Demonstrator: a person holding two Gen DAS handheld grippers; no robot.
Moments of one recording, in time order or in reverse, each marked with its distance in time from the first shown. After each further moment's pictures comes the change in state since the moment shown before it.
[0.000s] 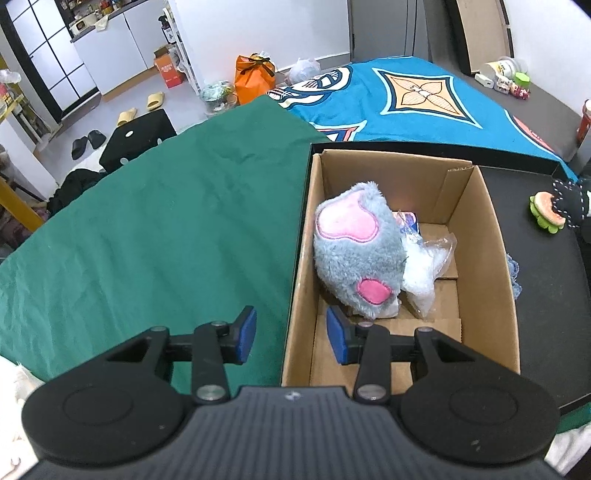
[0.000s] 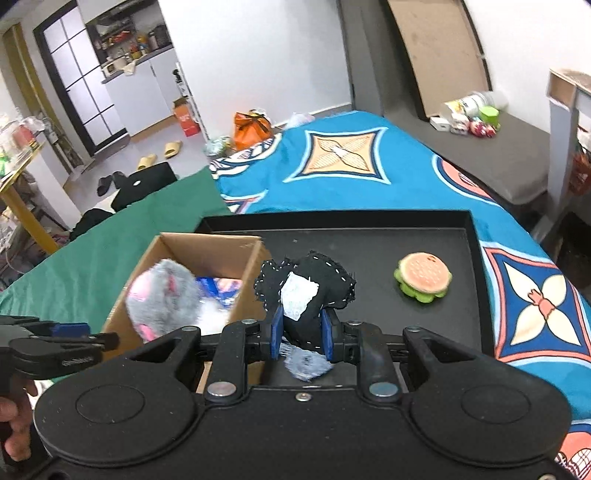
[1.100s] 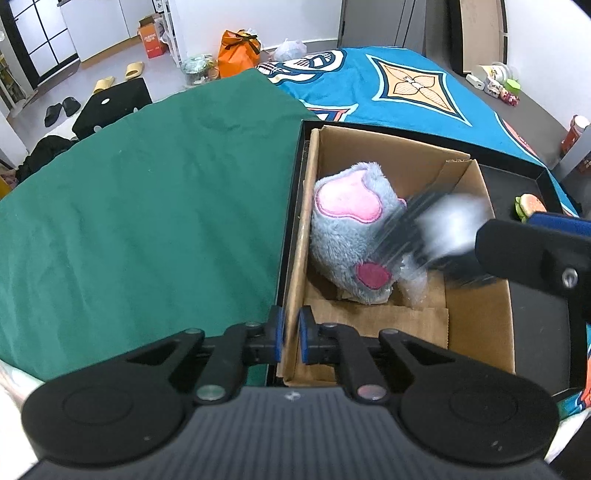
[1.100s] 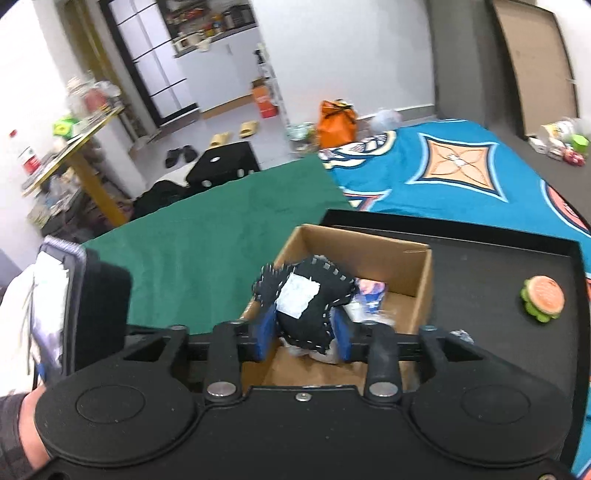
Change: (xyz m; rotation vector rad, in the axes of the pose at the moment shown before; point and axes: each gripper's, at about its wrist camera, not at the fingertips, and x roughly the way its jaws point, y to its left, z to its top) left arm 0.016 0.023 -0.006 -0.059 0.061 -0.131; right arm 0.008 0.105 0.006 -0.115 0.037 0.182
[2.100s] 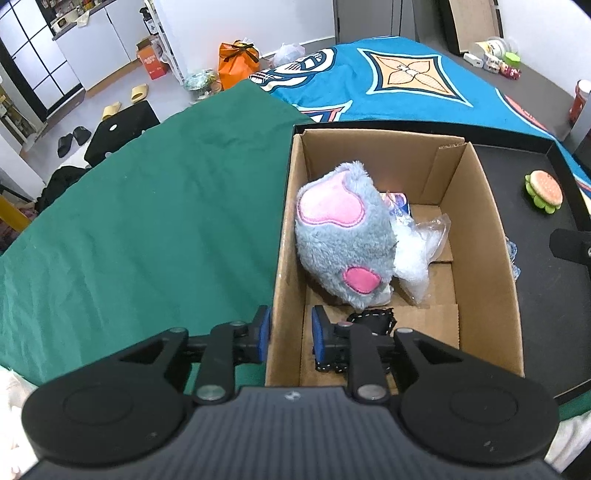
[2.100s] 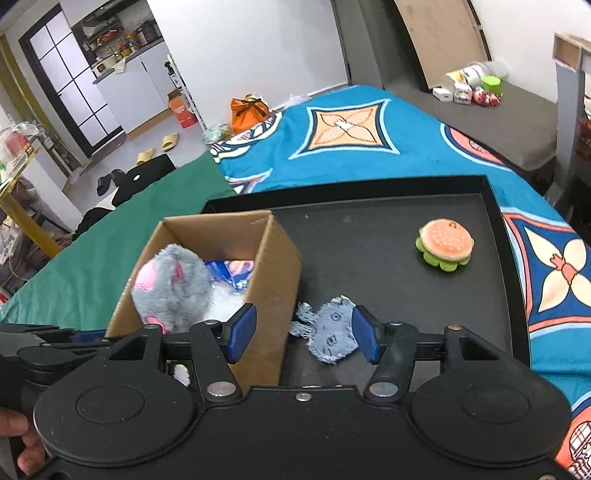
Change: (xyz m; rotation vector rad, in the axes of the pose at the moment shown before) left arm 0.001 -0.032 0.004 0.104 -0.009 0.116; right arm 0.003 -0.105 -0.034 0.200 0.017 -0.163
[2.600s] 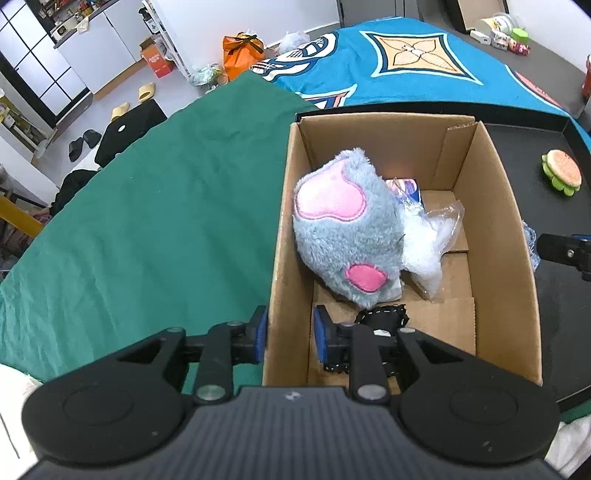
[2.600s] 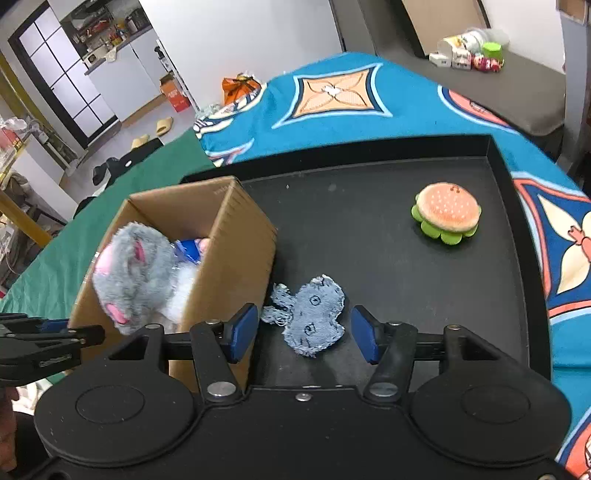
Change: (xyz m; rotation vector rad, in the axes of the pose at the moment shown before) left arm 0.014 -0.015 0.006 0.045 0.043 0.078; right arm 0.044 -0.026 -0.009 0.032 0.072 0.015
